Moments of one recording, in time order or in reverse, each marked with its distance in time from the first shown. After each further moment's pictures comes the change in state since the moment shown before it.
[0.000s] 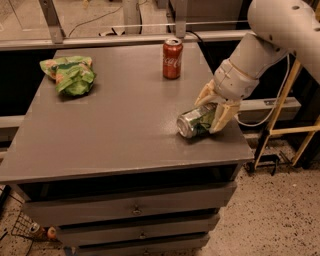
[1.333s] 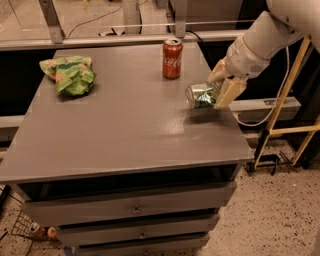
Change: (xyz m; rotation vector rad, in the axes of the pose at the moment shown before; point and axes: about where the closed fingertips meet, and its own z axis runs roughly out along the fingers) arm 0.039 -0.048 -0.047 0.201 0.072 0.226
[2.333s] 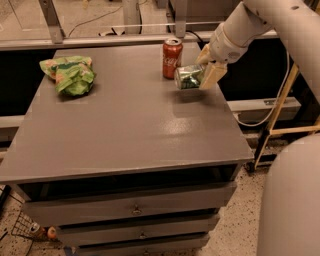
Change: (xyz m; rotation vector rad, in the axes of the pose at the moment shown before) arm -0.003 -0.086 0.020 0.126 0.043 -0.007
